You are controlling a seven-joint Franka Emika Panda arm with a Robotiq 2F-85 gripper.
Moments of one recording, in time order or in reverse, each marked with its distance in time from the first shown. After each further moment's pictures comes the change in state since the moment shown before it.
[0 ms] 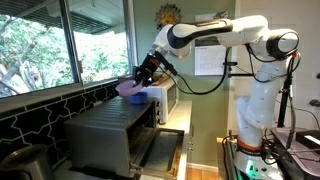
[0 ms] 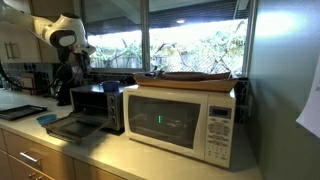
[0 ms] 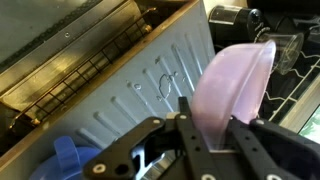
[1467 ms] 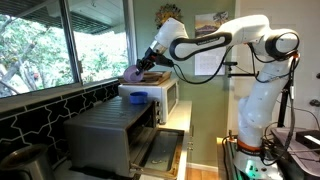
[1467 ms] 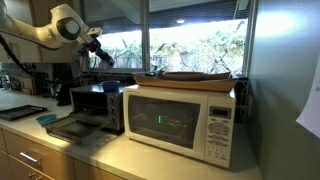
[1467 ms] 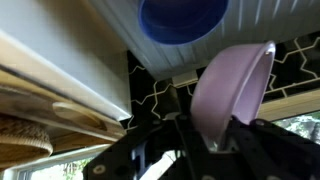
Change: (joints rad) arm -0.157 -0.025 0.015 0.018 -0.713 0.196 0.076
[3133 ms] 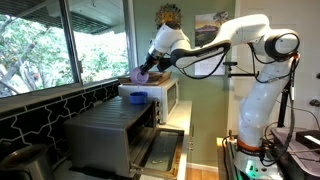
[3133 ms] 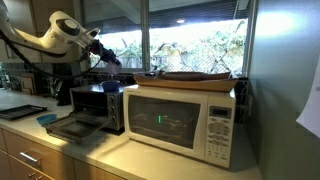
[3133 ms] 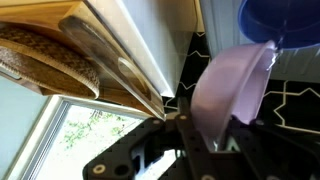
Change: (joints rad) arm -0.115 0.006 0.094 0.005 -0.441 -0.090 0.032
